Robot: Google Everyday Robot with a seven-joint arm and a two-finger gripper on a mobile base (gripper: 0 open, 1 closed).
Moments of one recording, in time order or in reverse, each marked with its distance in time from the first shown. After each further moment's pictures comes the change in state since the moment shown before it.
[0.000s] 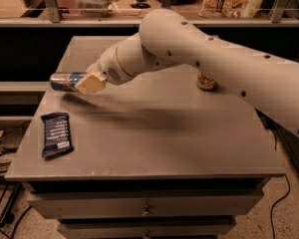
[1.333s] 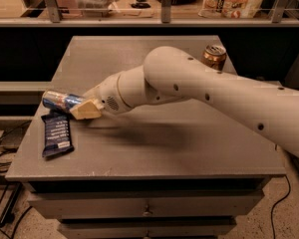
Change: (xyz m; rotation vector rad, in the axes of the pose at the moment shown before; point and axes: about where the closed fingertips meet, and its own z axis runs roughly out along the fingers) arm 0.032 0.059 0.006 -0.036 -0.064 0.128
